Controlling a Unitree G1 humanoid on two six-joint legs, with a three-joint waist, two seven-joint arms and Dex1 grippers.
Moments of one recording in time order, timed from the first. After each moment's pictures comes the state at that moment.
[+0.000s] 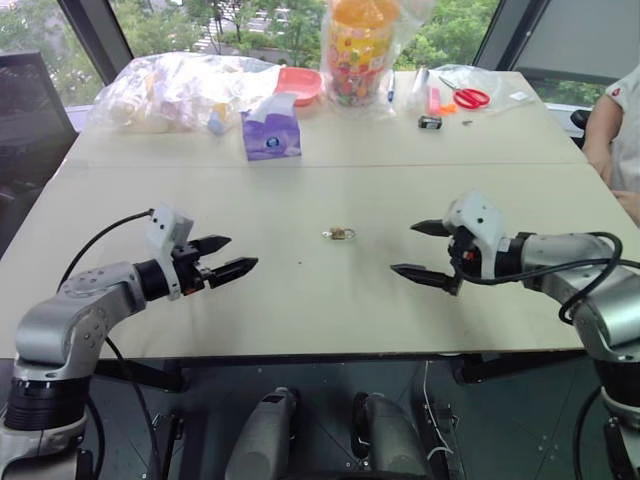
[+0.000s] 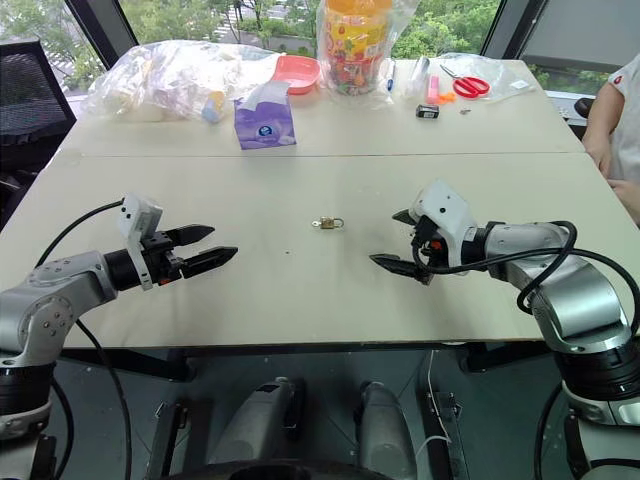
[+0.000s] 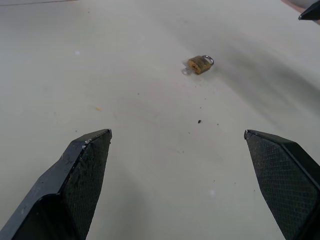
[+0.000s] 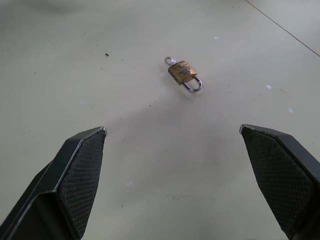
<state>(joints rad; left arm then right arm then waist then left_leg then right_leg) -0.24 0.69 0.20 -0.26 -0.69 0.82 -0.74 -0.39 -0.85 0.00 -0.39 0.43 0.78 0.86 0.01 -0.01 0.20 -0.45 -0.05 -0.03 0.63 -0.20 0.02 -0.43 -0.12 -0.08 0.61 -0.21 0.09</state>
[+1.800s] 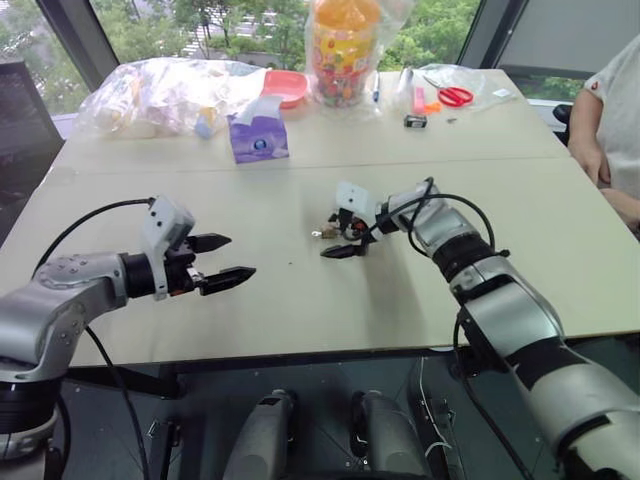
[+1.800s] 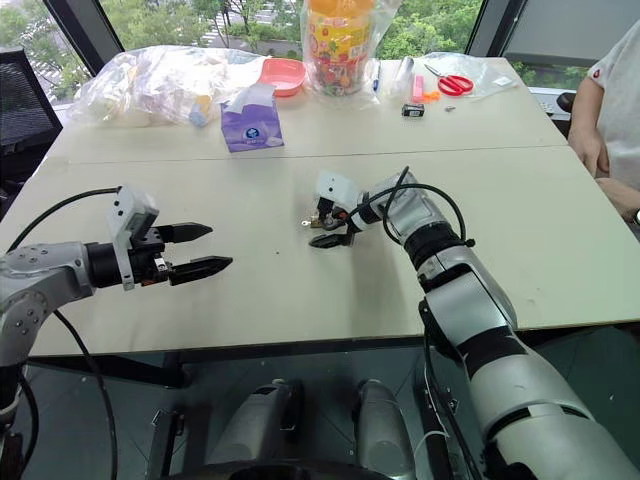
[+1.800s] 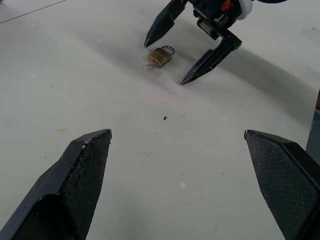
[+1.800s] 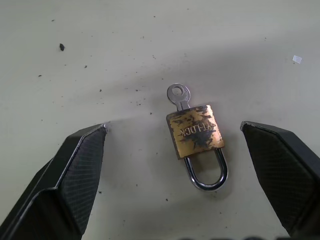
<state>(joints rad) -0.25 0.84 0.19 -0.37 -0.69 0.86 -0.84 -1.14 -0.30 0.40 1.03 -0.09 0.10 1.11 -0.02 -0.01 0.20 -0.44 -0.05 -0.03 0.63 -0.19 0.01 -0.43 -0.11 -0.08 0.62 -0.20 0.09</state>
